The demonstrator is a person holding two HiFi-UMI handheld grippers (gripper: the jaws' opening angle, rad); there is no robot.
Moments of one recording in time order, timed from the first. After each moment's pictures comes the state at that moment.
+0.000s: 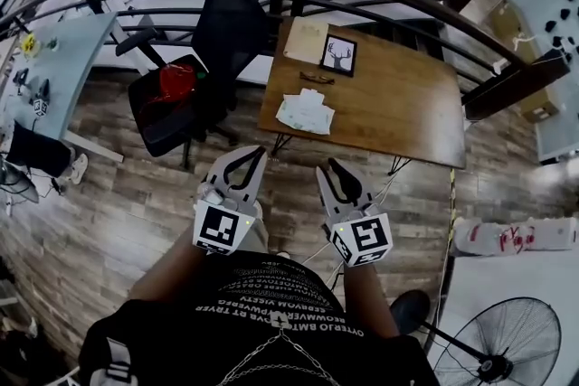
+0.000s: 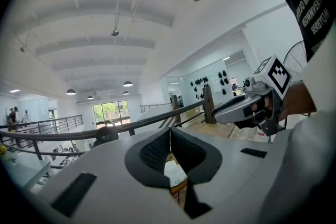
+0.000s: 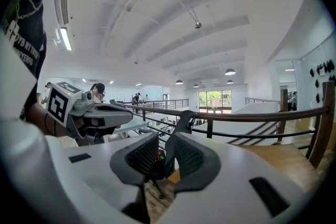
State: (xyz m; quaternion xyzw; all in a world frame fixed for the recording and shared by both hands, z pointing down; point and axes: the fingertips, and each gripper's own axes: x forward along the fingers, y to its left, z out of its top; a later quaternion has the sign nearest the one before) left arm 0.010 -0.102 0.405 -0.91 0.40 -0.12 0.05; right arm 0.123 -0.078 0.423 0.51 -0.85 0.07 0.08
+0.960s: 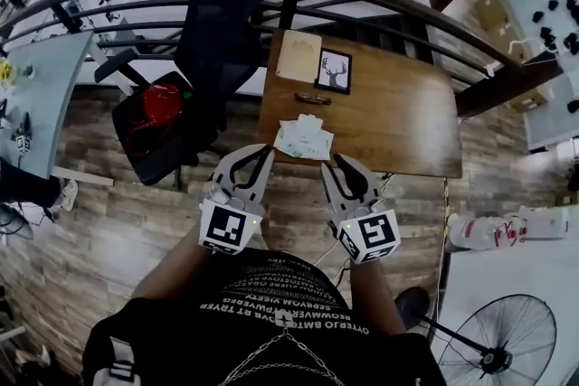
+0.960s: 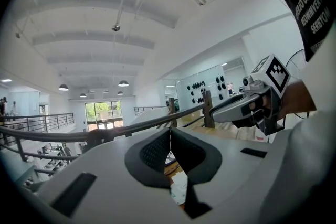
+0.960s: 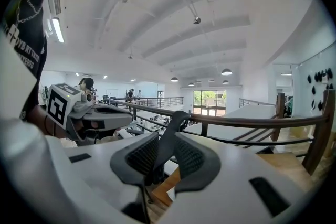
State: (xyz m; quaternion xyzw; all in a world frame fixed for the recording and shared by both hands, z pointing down) left arm 0.008 -0.233 0.410 -0.93 0.36 -0.09 0.04; right arm 0.116 -0.203 0.418 0.53 -0.84 0.07 0.11
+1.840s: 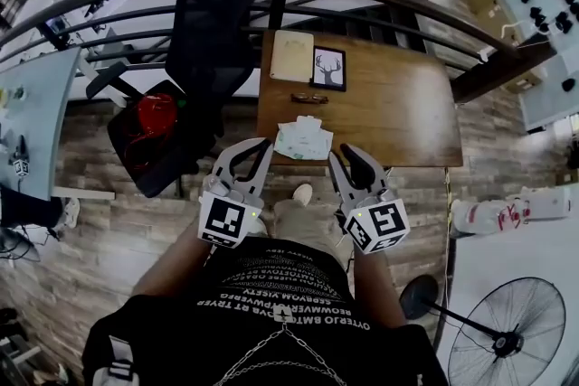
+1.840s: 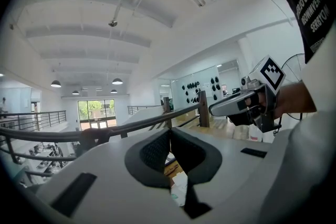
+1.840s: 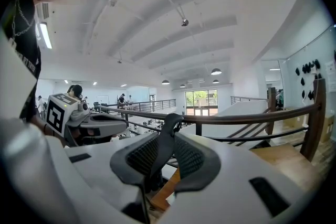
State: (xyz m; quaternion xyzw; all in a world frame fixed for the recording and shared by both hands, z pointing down) left arm 0.008 -0.266 0.415 -0.94 0.32 -0.10 0.03; right arm 0.130 -0.233 0.414 0.57 -0.81 0.09 0.07
